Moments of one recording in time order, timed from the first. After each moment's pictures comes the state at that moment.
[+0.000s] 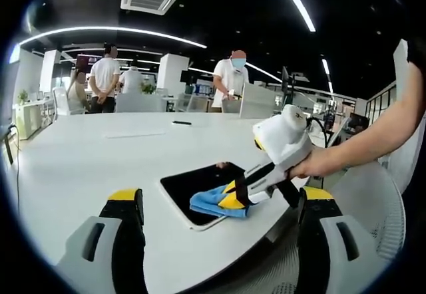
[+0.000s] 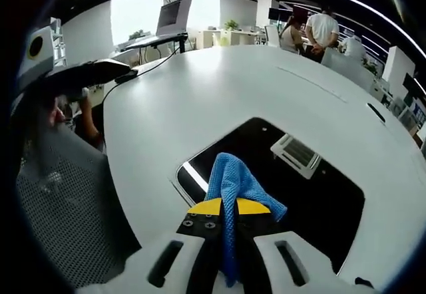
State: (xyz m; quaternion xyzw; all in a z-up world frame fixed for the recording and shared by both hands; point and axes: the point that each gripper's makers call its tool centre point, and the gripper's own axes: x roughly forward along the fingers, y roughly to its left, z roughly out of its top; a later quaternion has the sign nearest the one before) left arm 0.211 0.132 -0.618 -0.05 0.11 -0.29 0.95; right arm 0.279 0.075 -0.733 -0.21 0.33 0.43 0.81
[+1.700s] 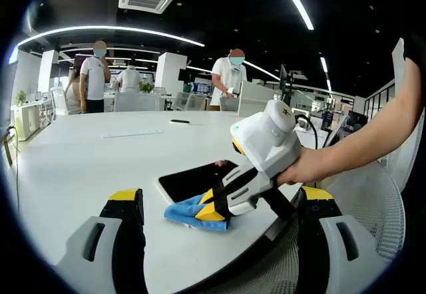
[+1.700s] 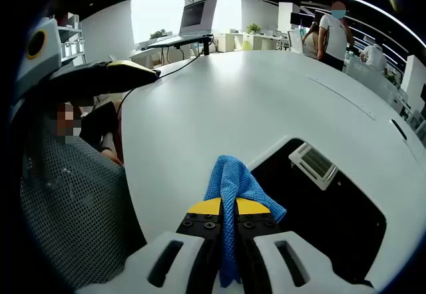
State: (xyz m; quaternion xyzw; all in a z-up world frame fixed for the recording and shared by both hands) left arm 0.210 0.130 -0.620 -0.04 0.12 -0.29 0.95; right arm 0.268 0.122 -0.735 -0.20 0.32 0.49 0.79
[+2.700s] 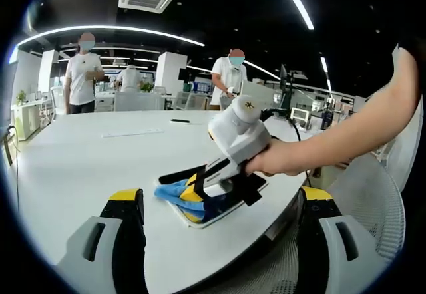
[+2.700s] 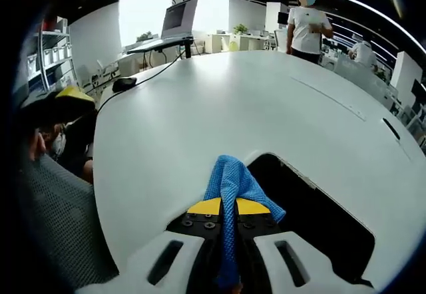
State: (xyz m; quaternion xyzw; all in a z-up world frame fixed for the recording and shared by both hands) left arm 0.210 0.131 -0.621 -0.04 0.12 -0.29 0.95; right arm 0.324 0.127 -0.733 -0.20 0.32 0.45 0.81
